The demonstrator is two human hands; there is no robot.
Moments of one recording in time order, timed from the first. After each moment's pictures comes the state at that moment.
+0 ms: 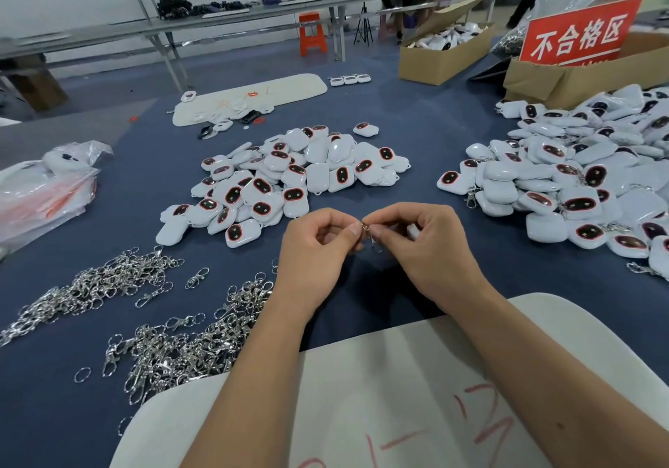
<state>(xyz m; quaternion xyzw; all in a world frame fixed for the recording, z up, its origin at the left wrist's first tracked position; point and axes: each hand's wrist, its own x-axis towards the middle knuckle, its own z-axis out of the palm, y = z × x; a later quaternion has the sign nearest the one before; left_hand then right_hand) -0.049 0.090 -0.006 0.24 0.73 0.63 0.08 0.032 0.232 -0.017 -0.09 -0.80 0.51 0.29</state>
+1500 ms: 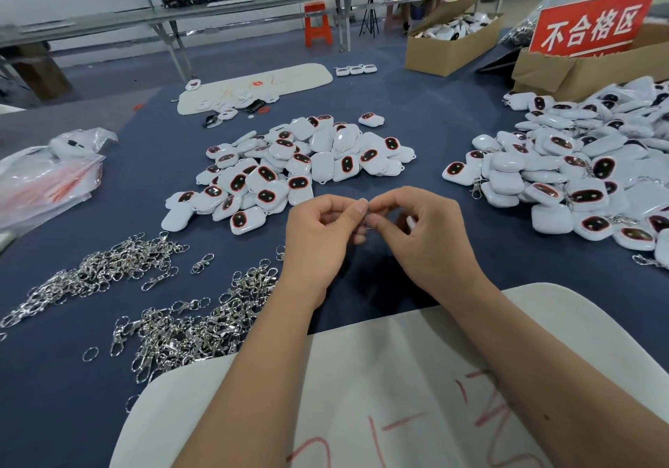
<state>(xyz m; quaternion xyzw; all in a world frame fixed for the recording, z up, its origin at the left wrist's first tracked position) -0.049 0.095 -0.008 0.18 0.69 0.69 0.11 0.029 0.225 -0.019 -0.07 -0.84 0.41 0.34</state>
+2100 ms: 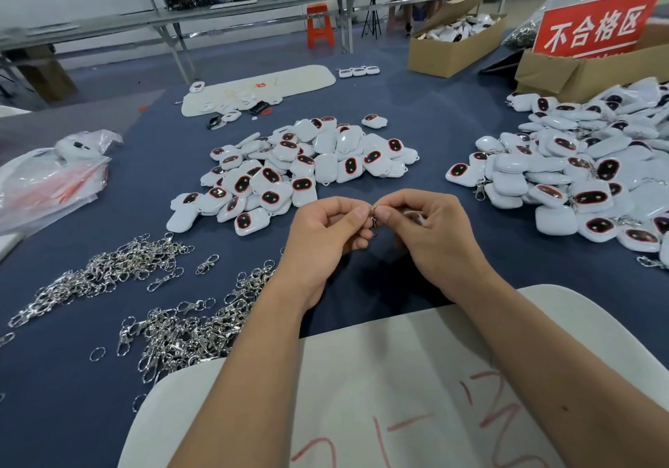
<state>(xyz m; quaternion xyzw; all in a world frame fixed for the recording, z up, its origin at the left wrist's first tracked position) -0.058 0.087 -0.011 0.21 0.64 0.71 0.21 0.026 0.232 -0.020 -0.07 -0.77 0.56 0.28</state>
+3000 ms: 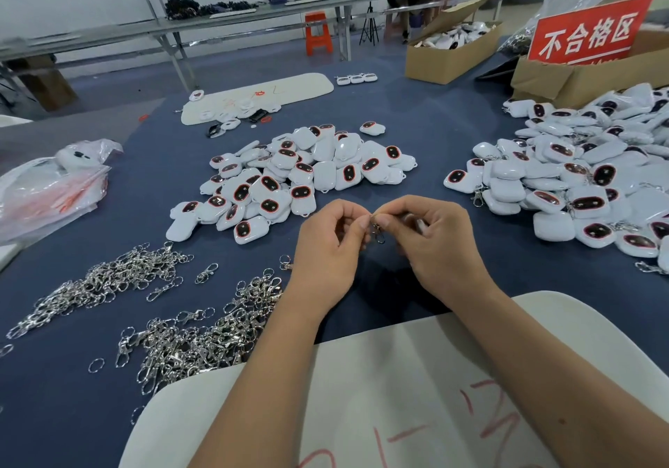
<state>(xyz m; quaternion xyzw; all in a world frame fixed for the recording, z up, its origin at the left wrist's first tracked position) -0.048 0.094 -0.010 0.30 0.75 0.59 0.03 0.029 0.230 -0.018 -0.07 -0.79 0.52 0.32</state>
